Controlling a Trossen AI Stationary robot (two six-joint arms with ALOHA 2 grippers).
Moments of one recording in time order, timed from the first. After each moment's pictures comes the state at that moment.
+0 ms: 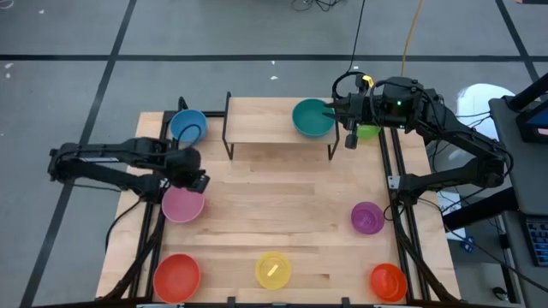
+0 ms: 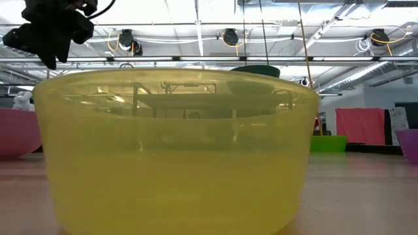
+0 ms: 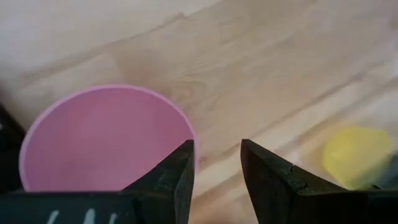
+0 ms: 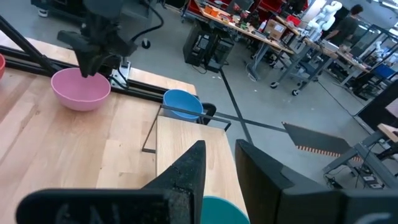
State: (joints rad) left arm 0.02 0.96 0.95 -1.22 0.10 -1.18; right arm -0.33 1.12 1.44 -0.61 -0.03 -0.45
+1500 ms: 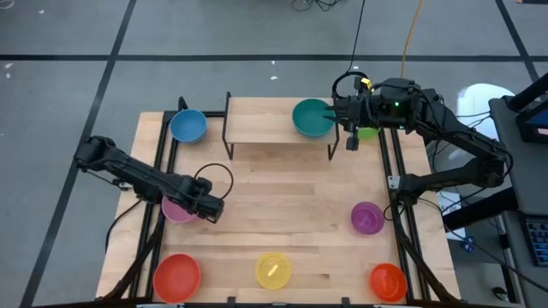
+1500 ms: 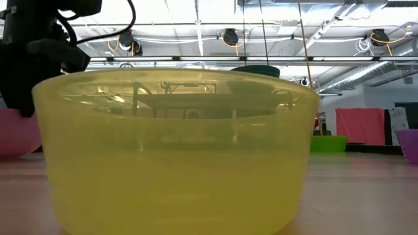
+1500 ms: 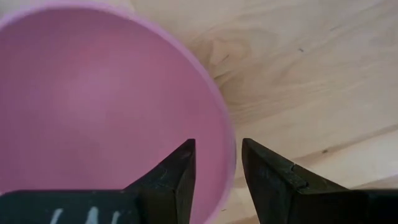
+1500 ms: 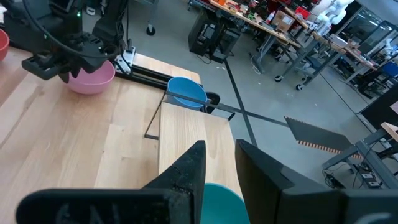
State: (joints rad) left arm -0.33 1.36 0.85 -1.11 0.01 -1.46; right arm -0.33 1.12 1.44 -0.66 -0.03 -0.48
